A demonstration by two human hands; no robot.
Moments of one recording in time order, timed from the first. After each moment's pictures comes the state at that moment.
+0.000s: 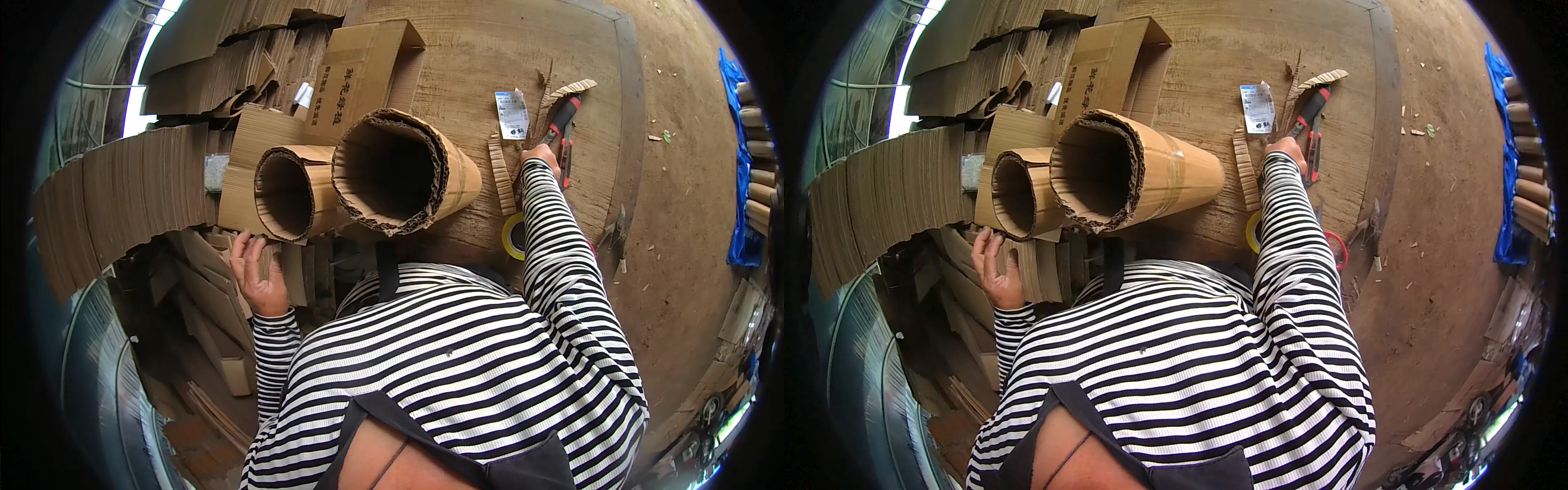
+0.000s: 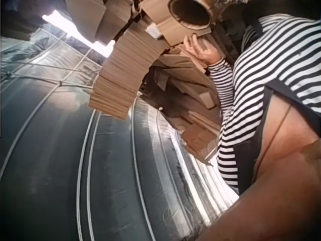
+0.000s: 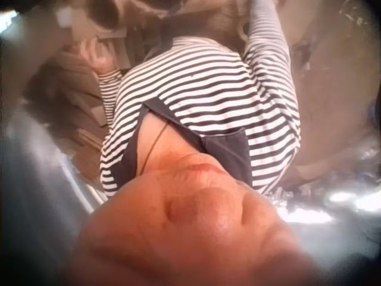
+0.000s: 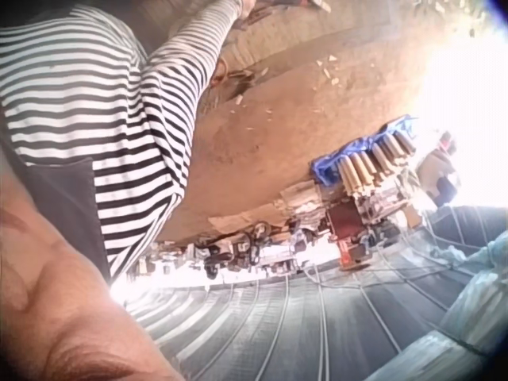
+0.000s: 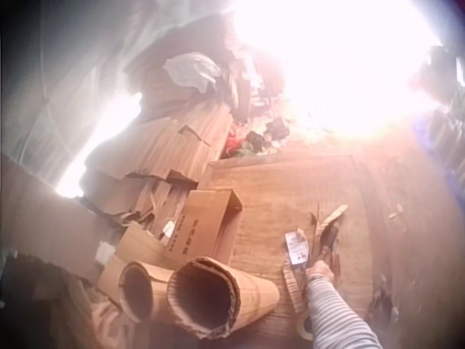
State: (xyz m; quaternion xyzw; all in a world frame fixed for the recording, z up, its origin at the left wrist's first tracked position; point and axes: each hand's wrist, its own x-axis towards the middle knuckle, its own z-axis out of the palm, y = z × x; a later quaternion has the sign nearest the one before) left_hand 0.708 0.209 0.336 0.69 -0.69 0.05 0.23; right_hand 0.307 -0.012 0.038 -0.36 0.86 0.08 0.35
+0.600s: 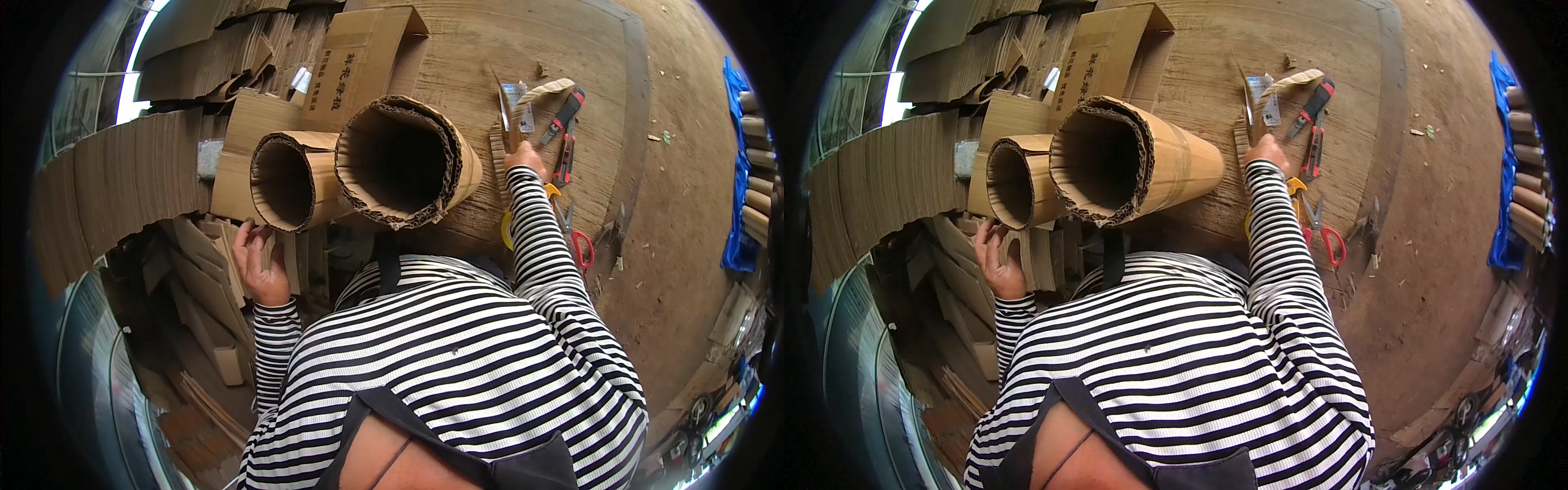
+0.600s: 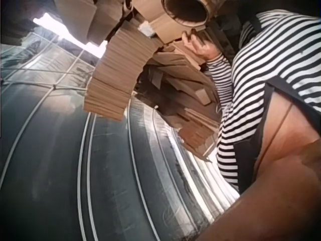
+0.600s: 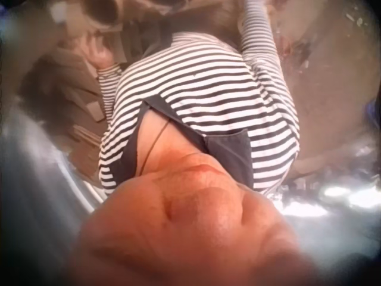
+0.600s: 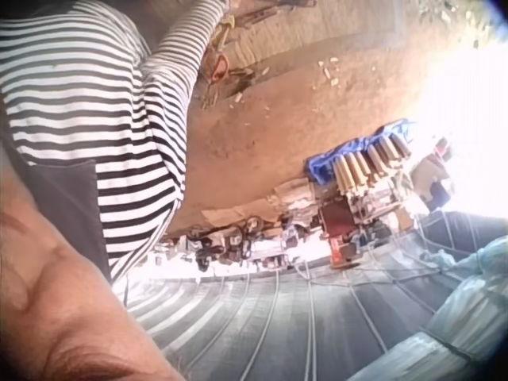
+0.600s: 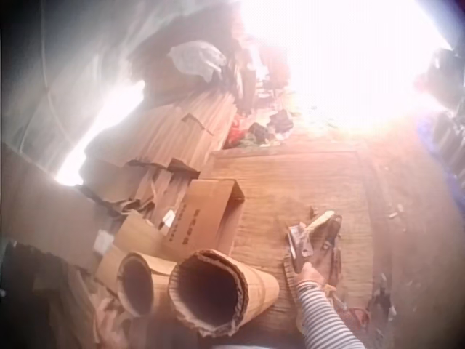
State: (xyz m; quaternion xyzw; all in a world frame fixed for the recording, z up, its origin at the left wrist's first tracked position) left_hand 0.716 0.216 0.315 0.71 -0.65 0.00 0.27; right_hand 0.348 0.023 0.073 -0.46 0.82 0.07 0.34
